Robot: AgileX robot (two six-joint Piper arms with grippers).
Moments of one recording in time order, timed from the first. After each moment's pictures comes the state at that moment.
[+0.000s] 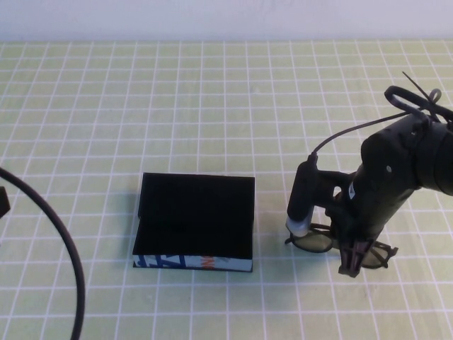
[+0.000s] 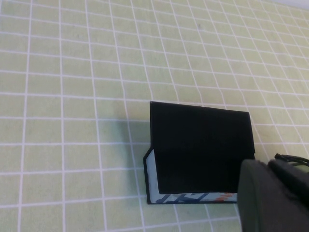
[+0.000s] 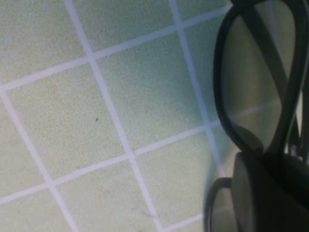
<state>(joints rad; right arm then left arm) 0.54 1.77 -1.14 -0.06 0.79 -0.69 -0.11 0.63 -0.80 -0.40 0.83 0.06</state>
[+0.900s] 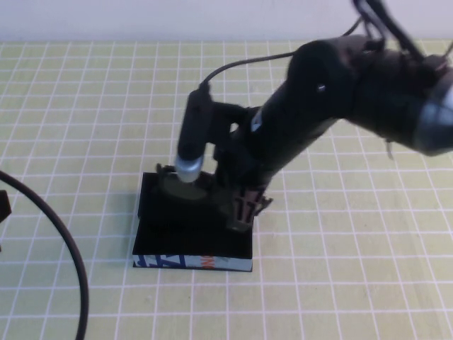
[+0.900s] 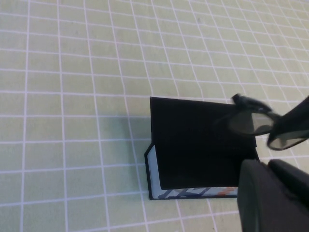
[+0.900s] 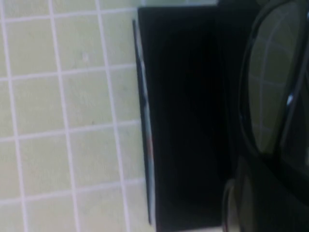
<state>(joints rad) 0.72 1.82 -1.59 0.29 0.93 -0.87 -0.11 0.63 -0.80 -0.40 0.84 0.08</state>
